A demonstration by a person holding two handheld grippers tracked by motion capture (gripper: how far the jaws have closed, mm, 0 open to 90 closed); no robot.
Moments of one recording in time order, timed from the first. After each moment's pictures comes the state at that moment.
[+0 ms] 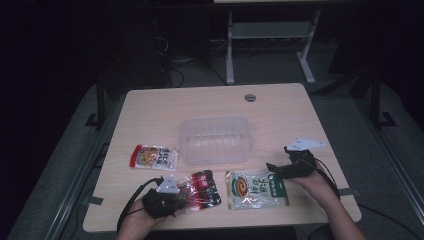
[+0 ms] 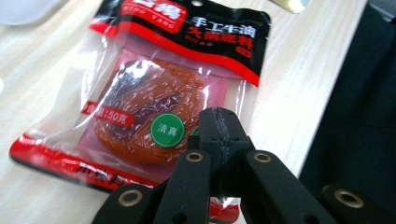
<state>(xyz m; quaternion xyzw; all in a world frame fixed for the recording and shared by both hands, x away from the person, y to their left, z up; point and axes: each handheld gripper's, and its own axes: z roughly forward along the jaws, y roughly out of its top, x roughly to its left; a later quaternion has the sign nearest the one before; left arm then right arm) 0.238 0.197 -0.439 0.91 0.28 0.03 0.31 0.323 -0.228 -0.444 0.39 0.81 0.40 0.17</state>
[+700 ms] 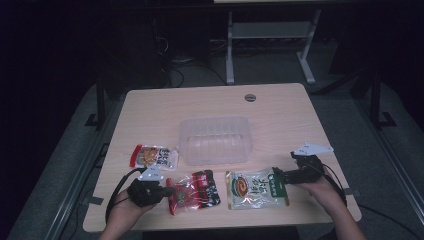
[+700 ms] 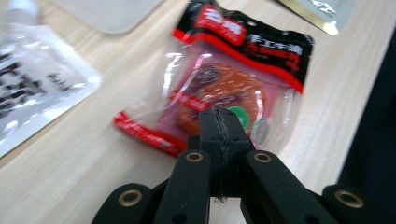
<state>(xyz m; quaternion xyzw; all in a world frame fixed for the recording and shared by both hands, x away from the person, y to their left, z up) 0.259 0.238 -0.426 0.89 0.31 0.06 0.34 0.306 -0.242 -0.444 0.42 0.80 0.40 0.17</state>
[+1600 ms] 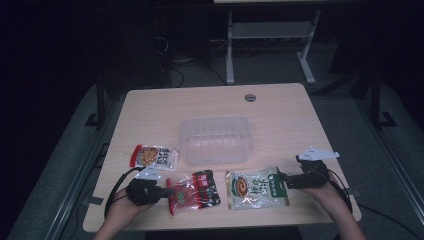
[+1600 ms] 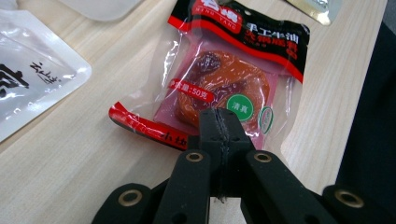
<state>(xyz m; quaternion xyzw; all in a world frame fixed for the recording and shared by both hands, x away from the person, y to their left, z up) 0.265 0.243 -0.436 0.89 0.29 0.02 0.34 0.292 -0.251 -0.446 0.42 0.80 0.39 0.18</state>
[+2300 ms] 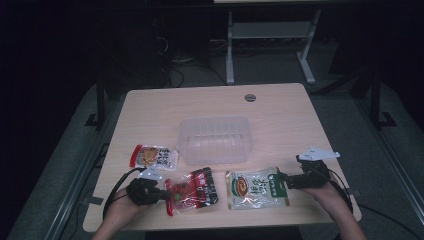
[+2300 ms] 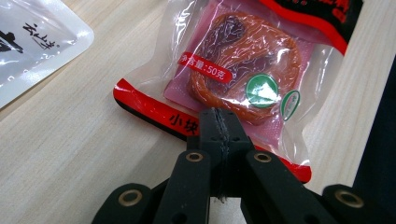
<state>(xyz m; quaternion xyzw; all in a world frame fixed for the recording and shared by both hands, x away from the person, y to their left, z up) 0.271 0.246 -0.447 0.90 0.30 0.01 0.30 0.290 -0.250 -0.442 0.42 0.80 0.39 0.18</state>
